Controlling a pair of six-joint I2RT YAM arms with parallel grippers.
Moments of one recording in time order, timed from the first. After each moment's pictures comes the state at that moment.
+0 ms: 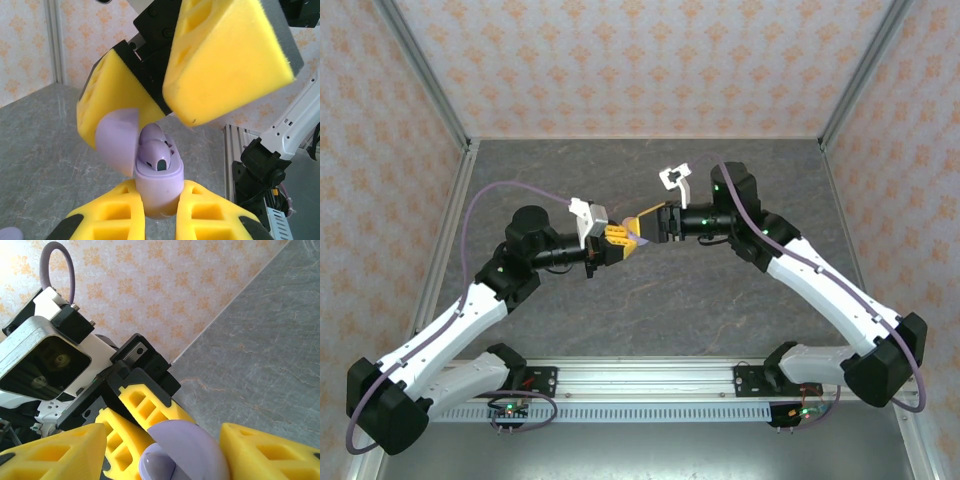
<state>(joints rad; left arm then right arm) -0.51 0.97 0.77 0.05 0.73 -0.07 0.65 1.22 1.18 -0.28 -0.77 0.52</state>
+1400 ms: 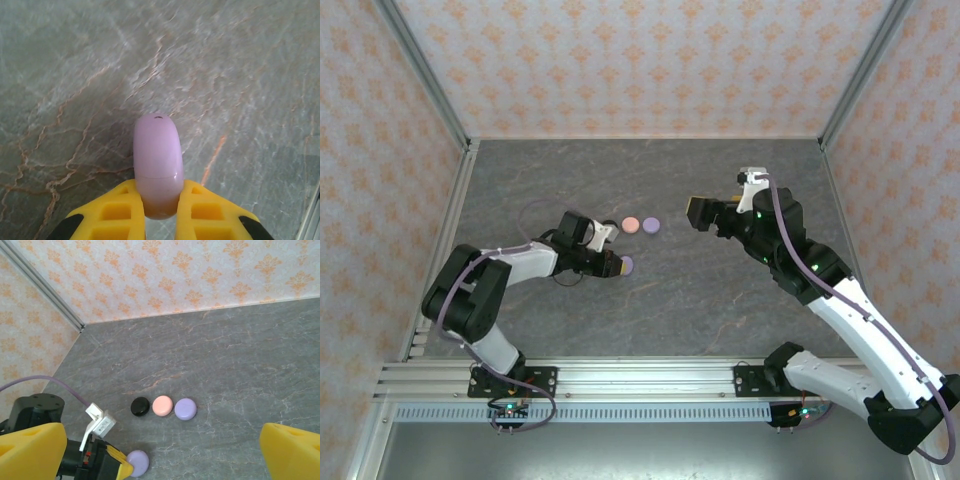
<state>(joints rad) -0.36 1.66 0.75 -0.10 0.62 -0.28 0.60 0.93 1.09 -0.54 0.12 0.45</state>
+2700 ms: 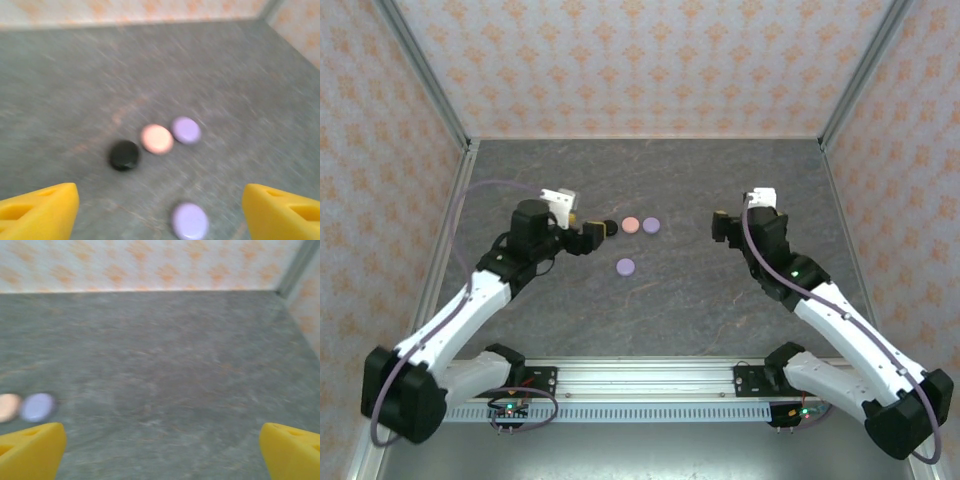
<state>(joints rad) -0.33 1.01 0.73 -0.20 0.11 -0.18 0.51 0.92 0.79 -0.43 0.52 0.27</state>
